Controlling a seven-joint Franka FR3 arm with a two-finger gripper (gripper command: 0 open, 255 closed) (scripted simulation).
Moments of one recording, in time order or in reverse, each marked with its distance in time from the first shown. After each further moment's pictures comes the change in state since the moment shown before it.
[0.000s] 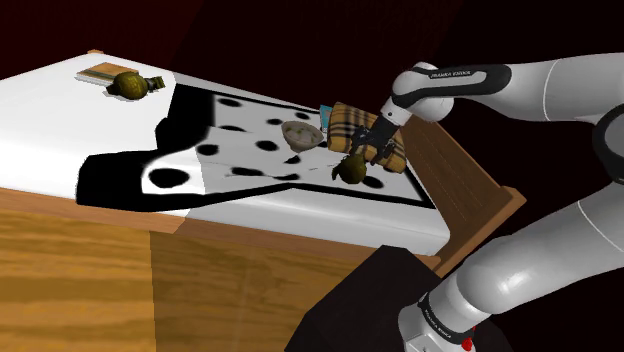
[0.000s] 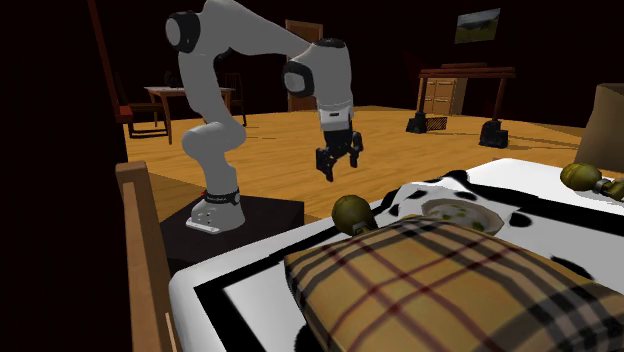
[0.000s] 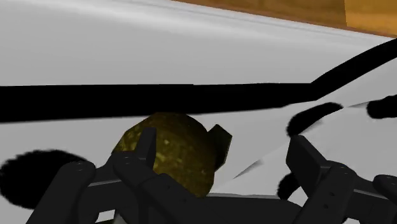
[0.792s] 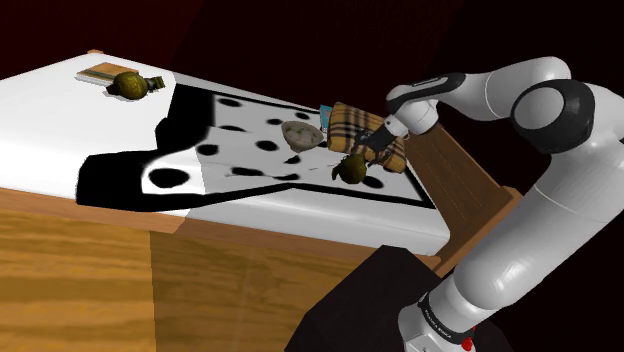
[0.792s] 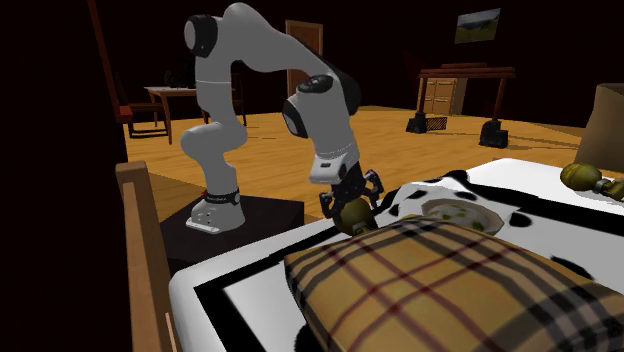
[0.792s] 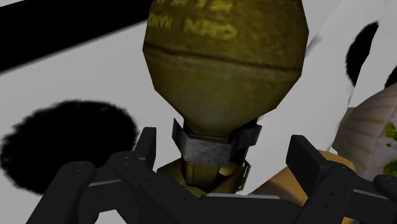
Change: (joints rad) arm -0.088 0.318 -0.111 0.156 0.283 0.175 -0.041
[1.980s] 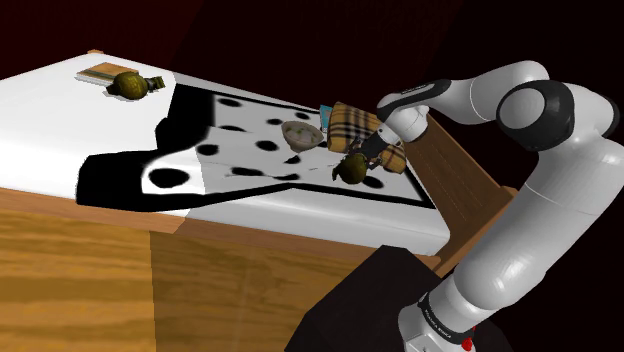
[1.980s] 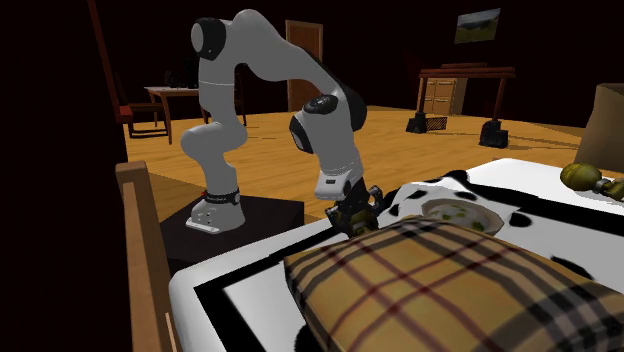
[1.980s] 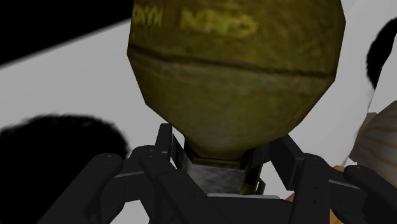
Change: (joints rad) arm 0.008 0.070 0.020 -0.009 0.066 0.074 -0.036
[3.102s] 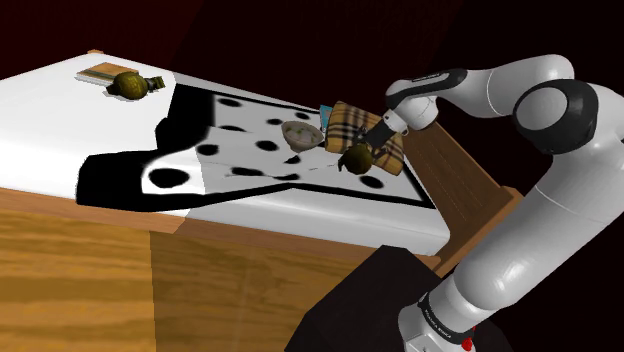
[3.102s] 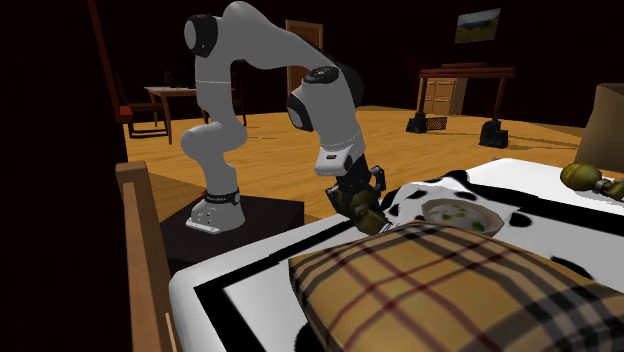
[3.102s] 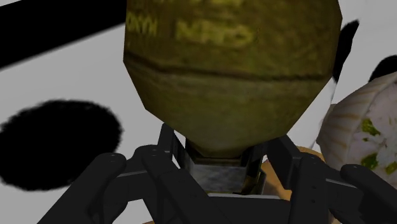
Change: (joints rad) arm 0.004 -0.079 -0.014 0.037 -0.078 -0.095 0.085
